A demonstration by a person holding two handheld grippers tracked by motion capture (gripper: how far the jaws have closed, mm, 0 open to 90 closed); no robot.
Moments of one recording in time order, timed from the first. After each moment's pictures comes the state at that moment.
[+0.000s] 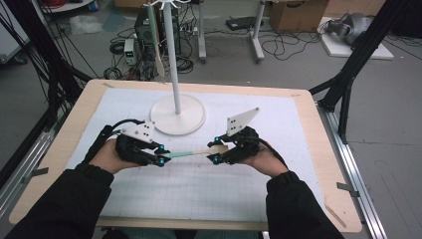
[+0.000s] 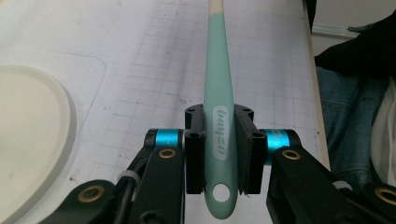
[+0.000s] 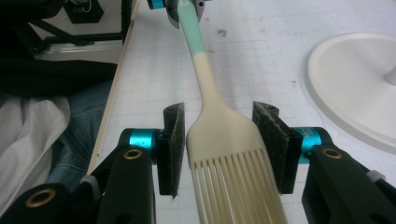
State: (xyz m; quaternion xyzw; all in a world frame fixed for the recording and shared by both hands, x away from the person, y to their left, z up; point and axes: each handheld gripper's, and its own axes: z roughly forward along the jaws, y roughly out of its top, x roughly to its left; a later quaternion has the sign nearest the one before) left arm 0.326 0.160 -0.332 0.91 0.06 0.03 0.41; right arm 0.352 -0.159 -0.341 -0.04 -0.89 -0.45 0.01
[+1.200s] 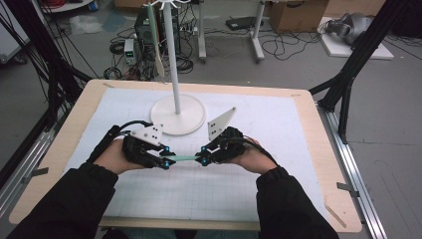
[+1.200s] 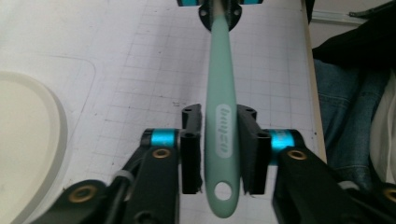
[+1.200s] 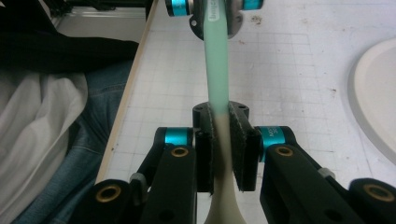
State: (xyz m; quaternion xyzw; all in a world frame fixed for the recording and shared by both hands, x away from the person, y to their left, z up) left arm 0.324 0.144 -0.329 0.92 0.05 0.02 0.39; right arm 0.349 -0.121 -0.335 0.02 -0.92 -0.40 0.03
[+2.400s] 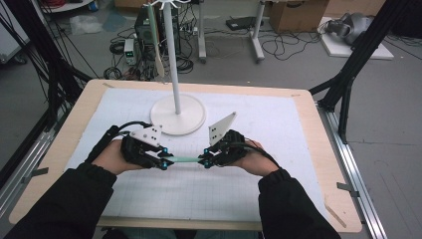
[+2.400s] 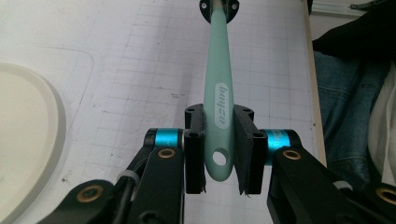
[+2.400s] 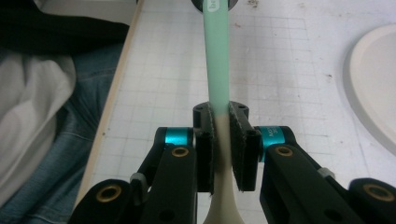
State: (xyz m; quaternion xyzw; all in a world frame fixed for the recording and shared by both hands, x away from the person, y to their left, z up) left arm 0.322 0.146 -0.329 0.93 0.05 0.02 0.38; right arm 0.342 -0.124 -0.340 0.02 -0.93 -0.38 0.01
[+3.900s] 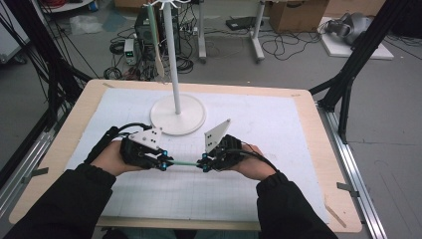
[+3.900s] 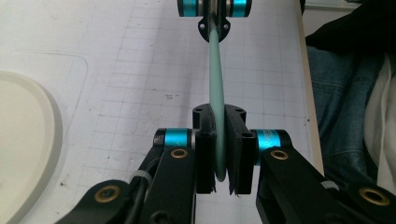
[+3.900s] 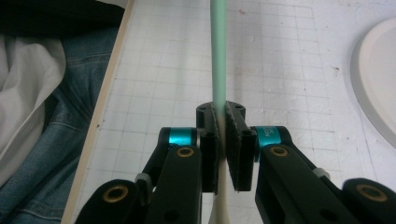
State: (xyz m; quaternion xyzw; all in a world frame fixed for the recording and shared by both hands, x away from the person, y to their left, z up) left arm 0.316 0.146 -0.327 0.93 0.02 0.02 0.37; right arm 0.332 -0.117 -0.347 0.03 -0.94 -0.35 -0.01
